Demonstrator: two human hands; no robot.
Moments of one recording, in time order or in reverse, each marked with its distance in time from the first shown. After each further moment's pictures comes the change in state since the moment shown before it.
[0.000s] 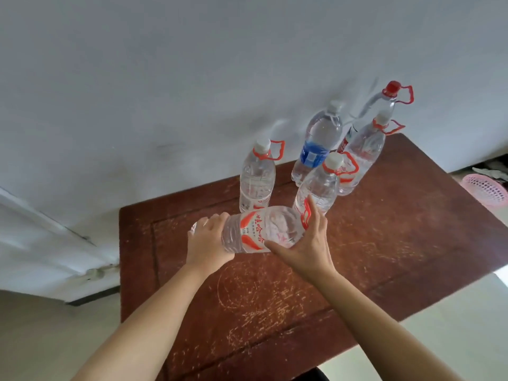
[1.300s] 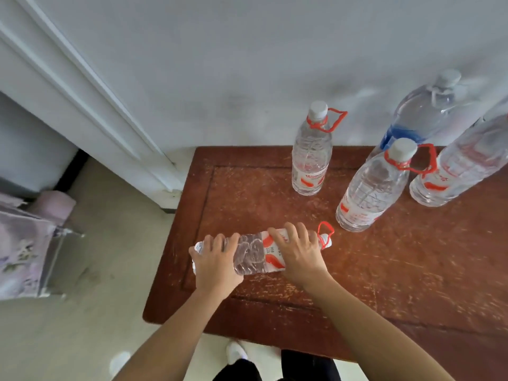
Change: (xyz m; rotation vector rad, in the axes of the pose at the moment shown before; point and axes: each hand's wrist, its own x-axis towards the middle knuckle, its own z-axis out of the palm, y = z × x) left_hand -0.148 0.056 0.043 0.383 -0.055 -0.543; right_hand -0.004 0.077 0.066 -0.779 -0.589 -0.699
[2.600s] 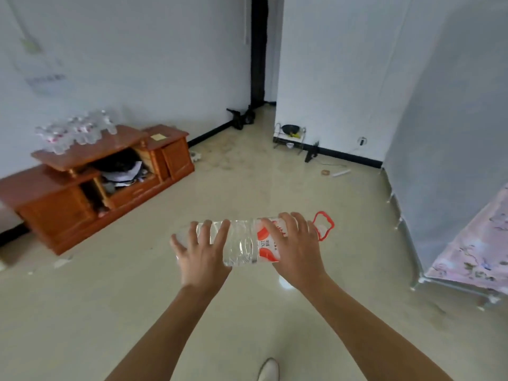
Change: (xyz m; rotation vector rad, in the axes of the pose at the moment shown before) left_hand -0.966 -0.269 0.004 0.141 0.323 -1.965; right_hand -0.573 -0.824 -0.006 0.187 0.299 -1.973
